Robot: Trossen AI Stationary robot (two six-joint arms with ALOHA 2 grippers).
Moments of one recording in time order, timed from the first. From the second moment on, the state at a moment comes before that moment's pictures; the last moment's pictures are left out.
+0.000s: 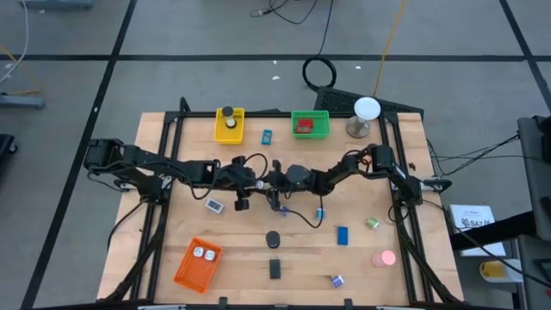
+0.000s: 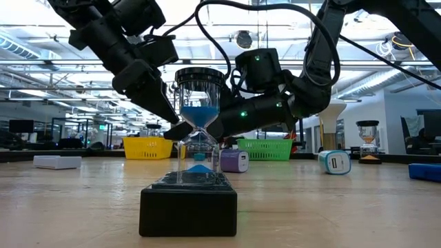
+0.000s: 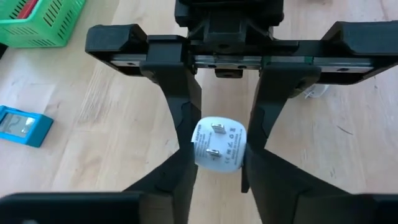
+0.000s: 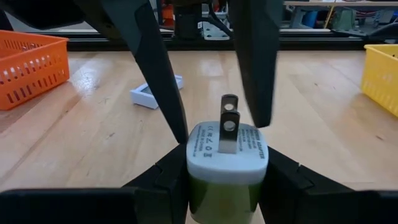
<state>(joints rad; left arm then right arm) 0.00 1.44 0.71 -0.04 -0.16 0.04 -0.07 2.21 1.00 1.03 -0.08 0.00</state>
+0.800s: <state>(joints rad) 0.02 1.54 0.71 0.03 -0.16 0.07 -0.08 2.21 1.00 0.98 -0.02 0.02</state>
